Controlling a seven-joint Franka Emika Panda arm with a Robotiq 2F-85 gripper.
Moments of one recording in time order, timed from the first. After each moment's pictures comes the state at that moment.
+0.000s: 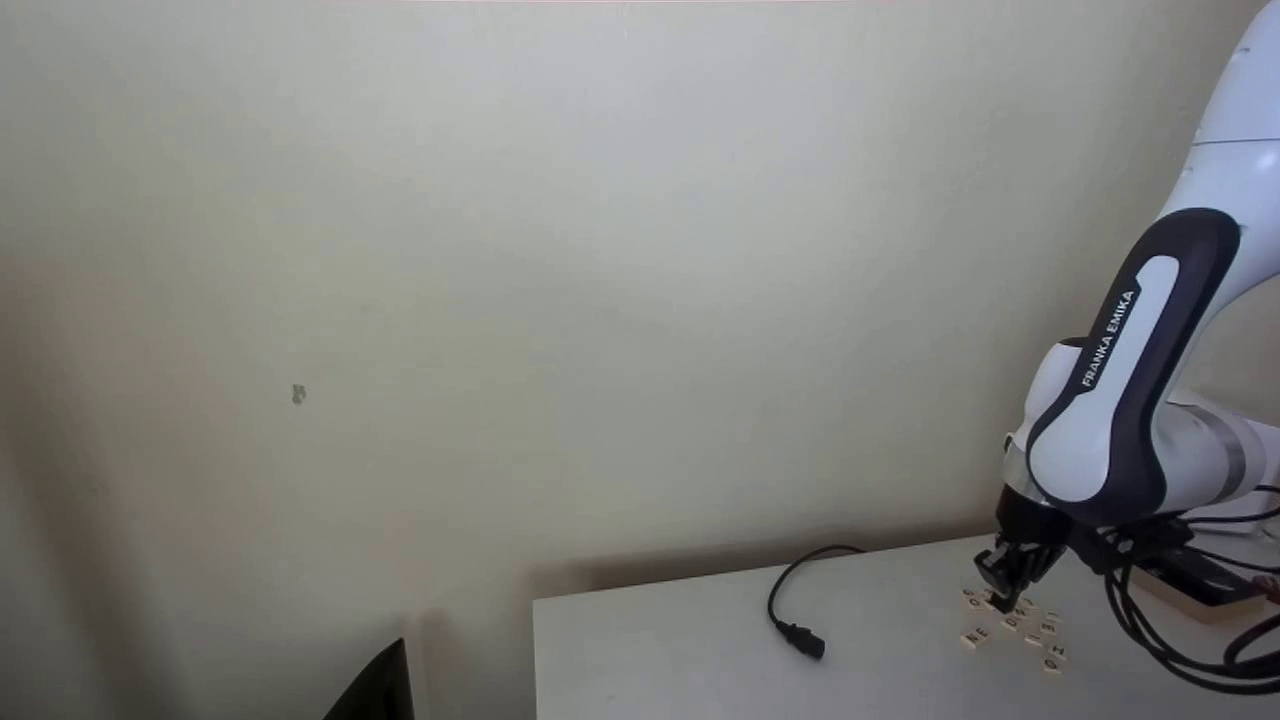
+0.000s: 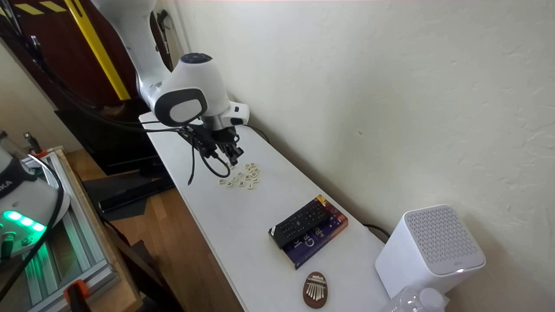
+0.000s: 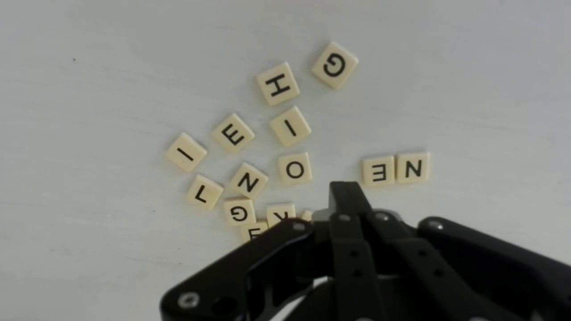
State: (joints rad) arm -0.23 0.63 0.00 -2.44 -0.10 3.19 -0.13
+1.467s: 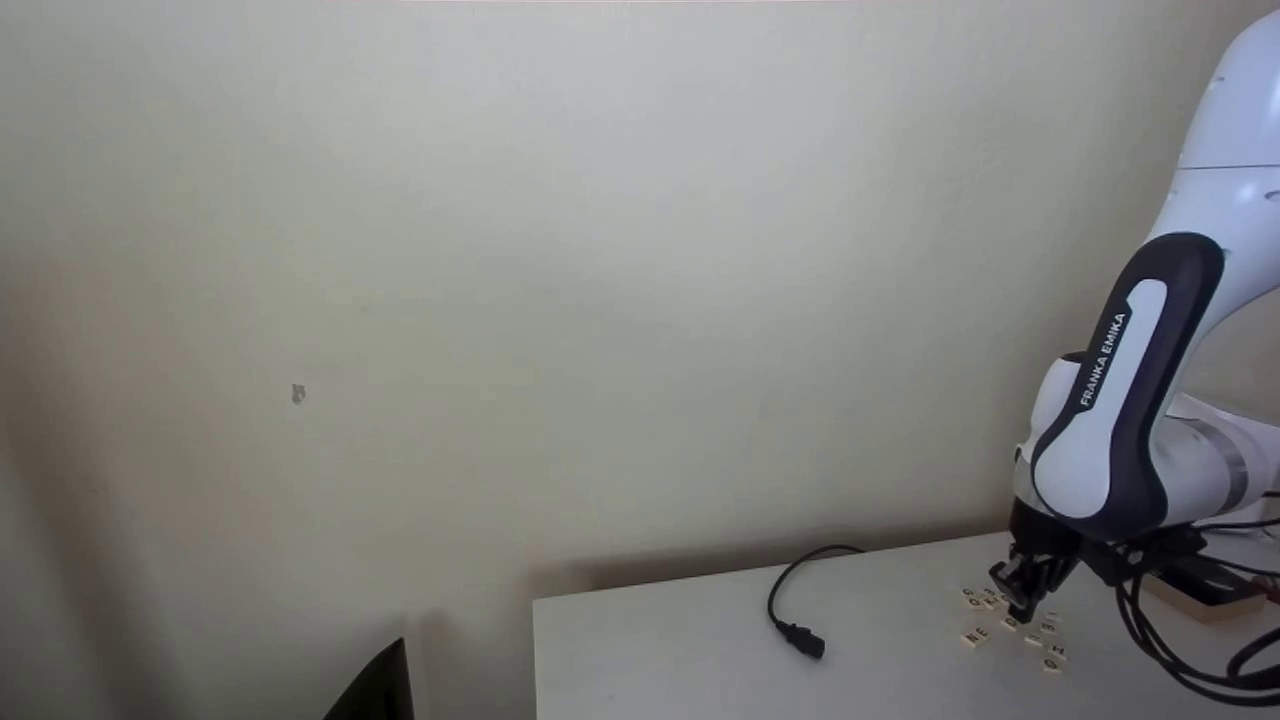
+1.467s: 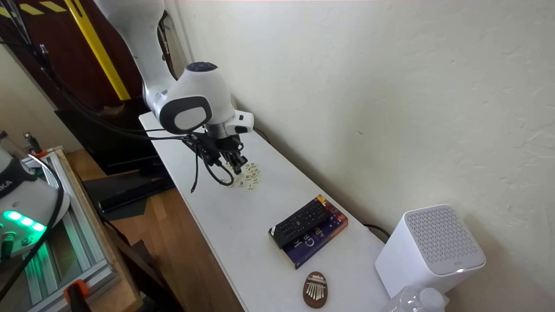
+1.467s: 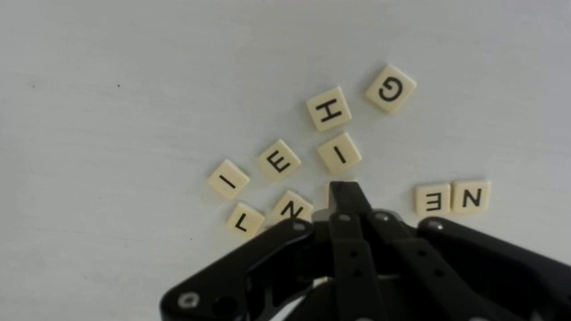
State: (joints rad) arm -0.19 0.68 -0.07 -2.41 -0.10 3.19 -0.13
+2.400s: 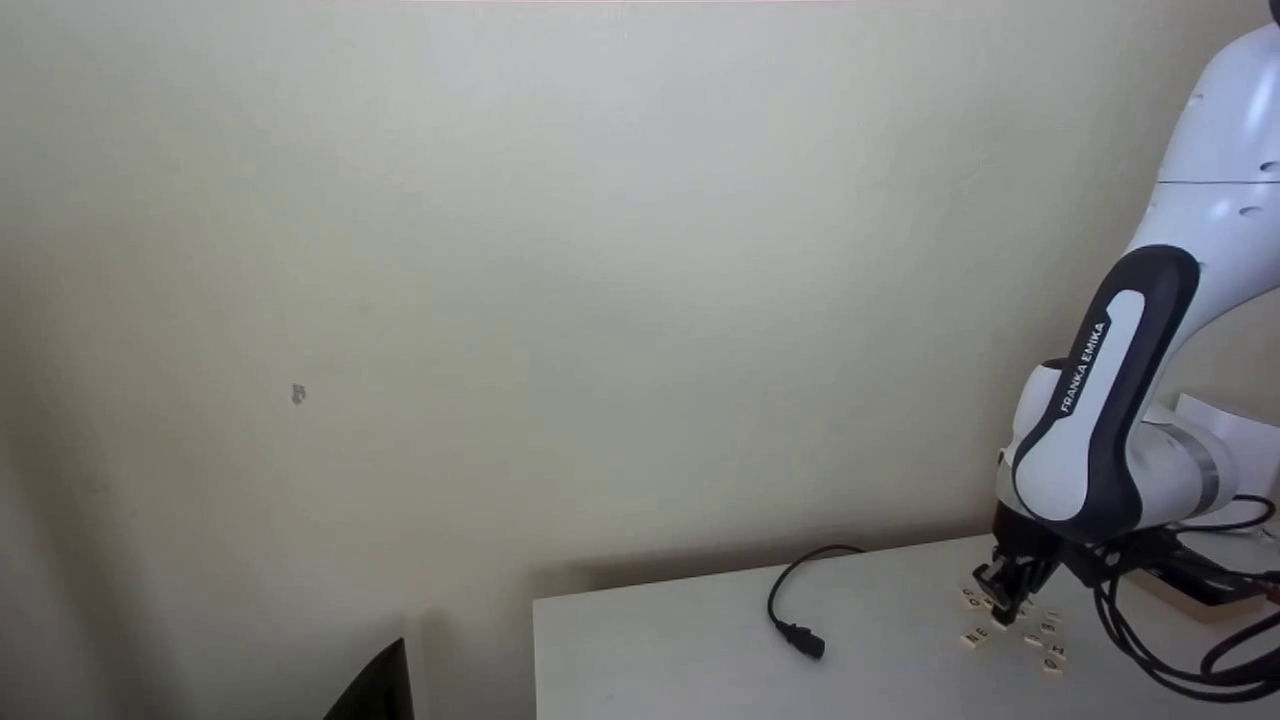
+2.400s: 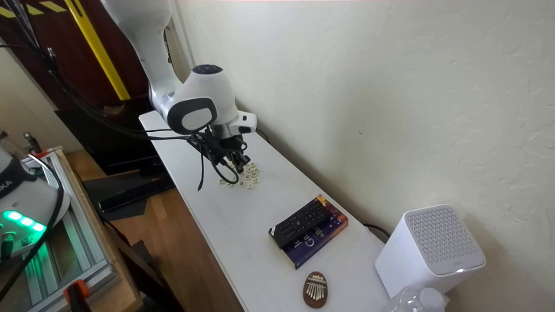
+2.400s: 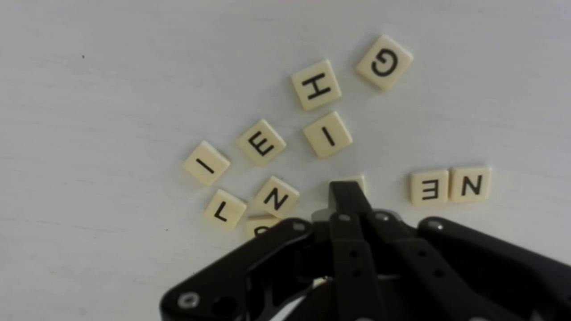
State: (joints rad) arm -0.19 0.73 -0.06 -2.35 -0.10 3.17 -0.13
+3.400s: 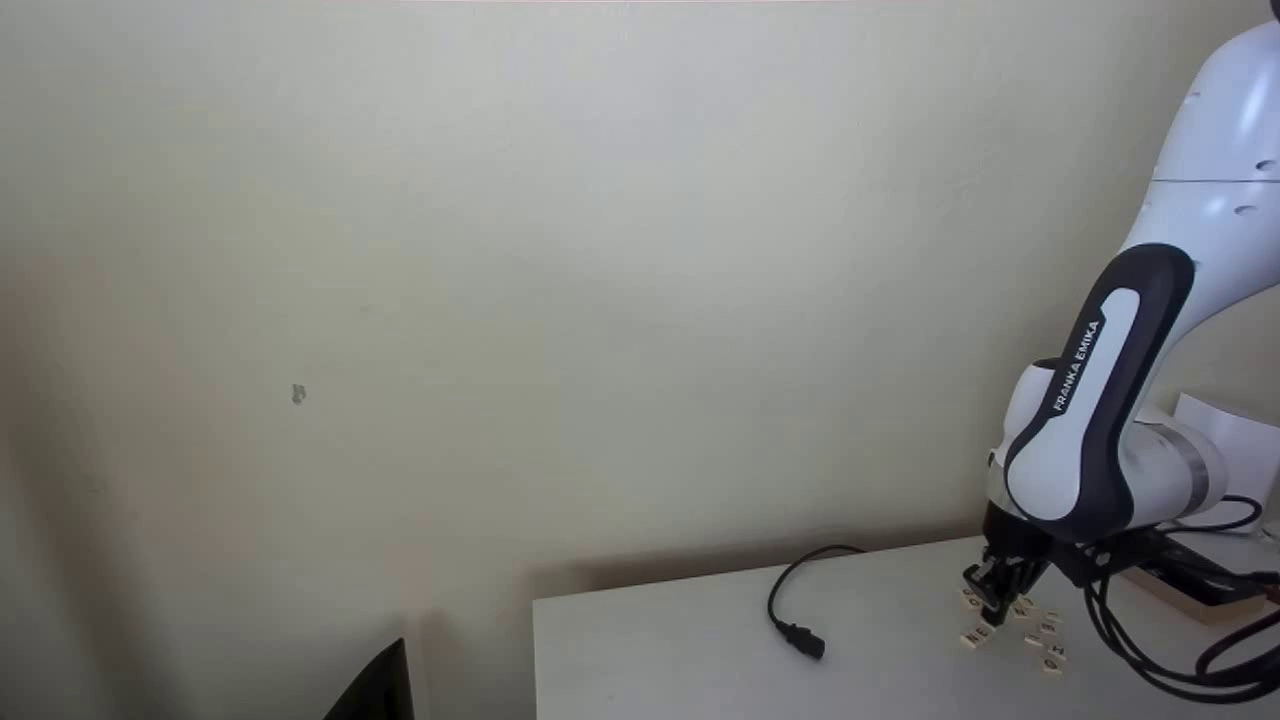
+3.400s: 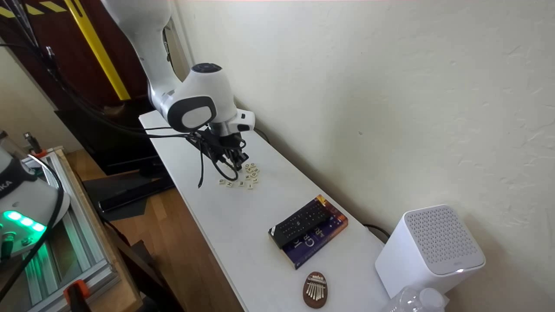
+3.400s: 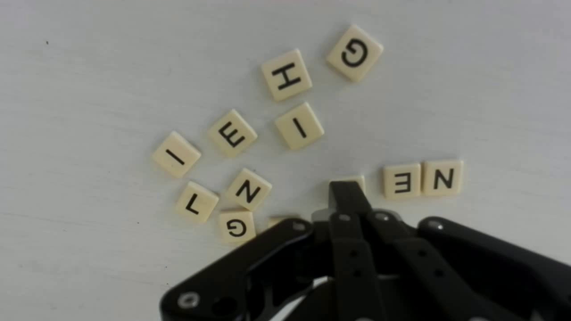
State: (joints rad) arm -0.19 0.73 -0.03 -2.35 -0.10 3.17 -0.13
